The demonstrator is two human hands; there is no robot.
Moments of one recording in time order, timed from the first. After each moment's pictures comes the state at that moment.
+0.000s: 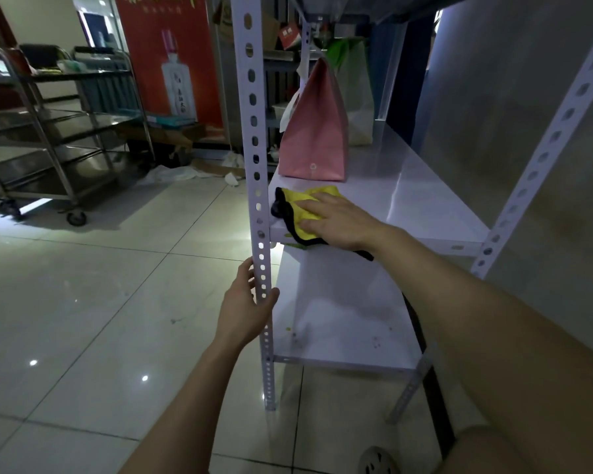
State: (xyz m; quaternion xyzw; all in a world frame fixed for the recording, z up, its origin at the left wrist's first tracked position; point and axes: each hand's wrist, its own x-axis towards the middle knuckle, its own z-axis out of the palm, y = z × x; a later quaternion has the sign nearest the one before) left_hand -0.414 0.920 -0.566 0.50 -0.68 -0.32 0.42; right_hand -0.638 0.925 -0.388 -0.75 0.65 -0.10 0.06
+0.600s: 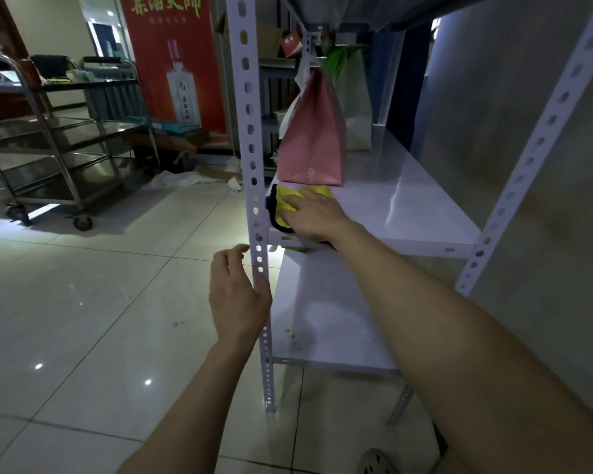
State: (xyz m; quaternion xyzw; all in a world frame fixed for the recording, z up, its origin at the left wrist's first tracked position) left_hand -0.428 0.945 -0.527 0.52 -0.68 -0.04 0.52; right_hand -0.612 0.889 -0.391 -0.71 0.70 -0.10 0.01
